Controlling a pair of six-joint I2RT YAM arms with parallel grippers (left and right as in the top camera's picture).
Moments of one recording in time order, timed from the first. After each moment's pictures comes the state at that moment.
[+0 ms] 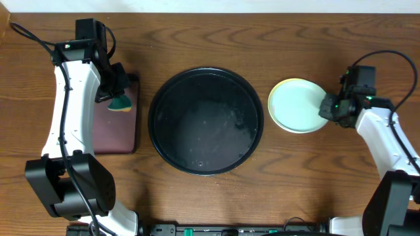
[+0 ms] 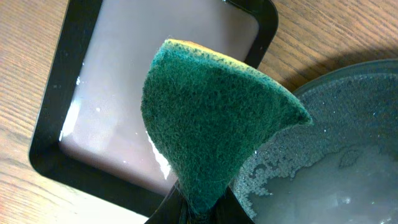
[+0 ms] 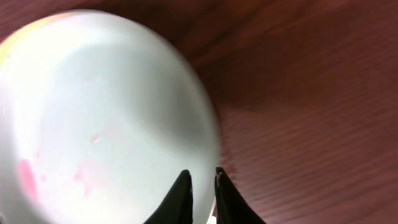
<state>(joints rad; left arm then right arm) 0.12 1.78 1.64 -1.23 -0.06 -0.32 -0.10 1.59 1.02 -0.60 0.02 0.26</state>
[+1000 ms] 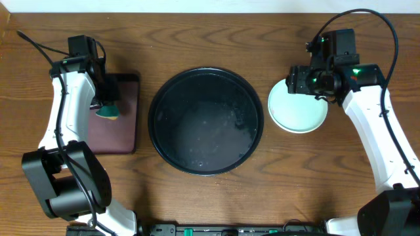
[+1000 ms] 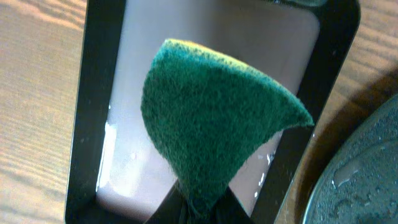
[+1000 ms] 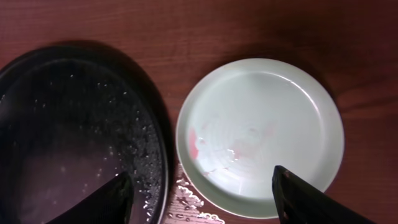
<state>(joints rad) 0.21 1.79 1.44 -0.98 -0.11 -0.04 0.13 1.61 1.41 -0.87 -0.13 0.22</state>
